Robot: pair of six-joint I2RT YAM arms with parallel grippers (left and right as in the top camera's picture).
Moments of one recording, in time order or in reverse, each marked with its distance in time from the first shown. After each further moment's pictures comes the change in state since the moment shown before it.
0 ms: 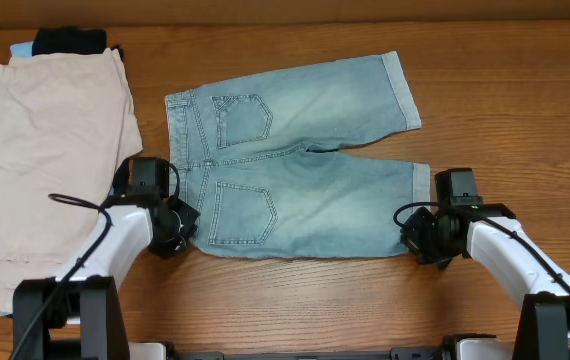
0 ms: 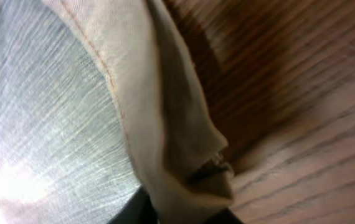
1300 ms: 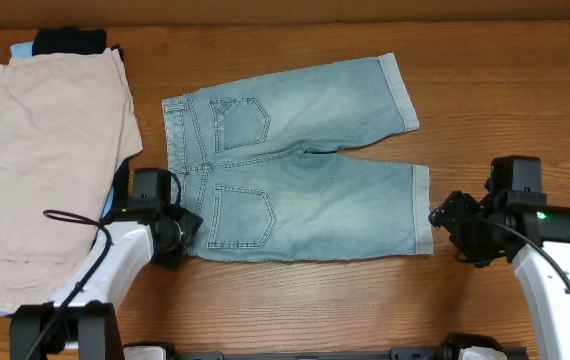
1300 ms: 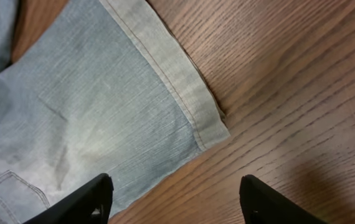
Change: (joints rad) left arm -0.016 -0.084 -0.082 0.067 -0.051 -0.156; right arm -0.141 -0.304 0.248 -0.436 0.028 -0.135
